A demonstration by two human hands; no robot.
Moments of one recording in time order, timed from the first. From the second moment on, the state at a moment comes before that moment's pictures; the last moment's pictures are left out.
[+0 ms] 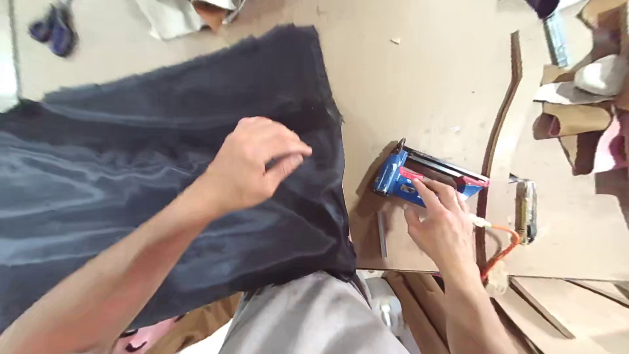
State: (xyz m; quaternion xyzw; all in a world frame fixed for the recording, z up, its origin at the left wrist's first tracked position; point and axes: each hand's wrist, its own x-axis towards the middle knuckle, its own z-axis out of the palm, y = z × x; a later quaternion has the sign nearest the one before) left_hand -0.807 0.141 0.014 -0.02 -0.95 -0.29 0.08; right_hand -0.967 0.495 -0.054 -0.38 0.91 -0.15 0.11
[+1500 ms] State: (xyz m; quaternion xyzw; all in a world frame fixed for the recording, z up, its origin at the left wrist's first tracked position) left_hand -0.853 0.201 0.044 -0.30 -0.90 -0.17 -0.26; right_hand -0.834 0.493 -0.105 -0.25 0.75 -0.56 0.24
